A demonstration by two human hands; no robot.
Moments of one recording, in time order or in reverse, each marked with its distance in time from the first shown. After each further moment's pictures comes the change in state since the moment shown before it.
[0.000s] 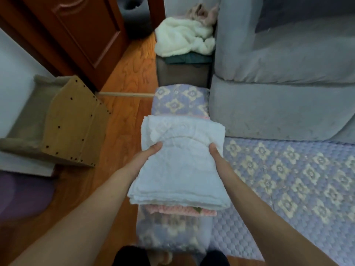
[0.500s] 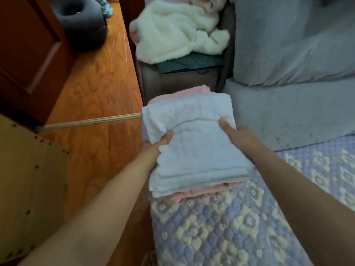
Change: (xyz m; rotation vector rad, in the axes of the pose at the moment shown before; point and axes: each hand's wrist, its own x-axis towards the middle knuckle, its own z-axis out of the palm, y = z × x) left_hand 0.305 0.113 -0.062 0.378 0.048 0.041; right_hand 0.269 -0.105 0.075 -0.577 0.565 -0.165
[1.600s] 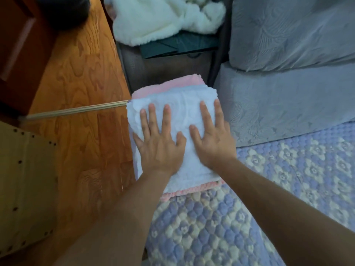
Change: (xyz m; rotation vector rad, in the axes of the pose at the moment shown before) left_hand 0.020 -0.026 0.072 0.999 0.474 0.720; right_hand 0.019 0.026 0.062 -0.486 0.331 -0.578
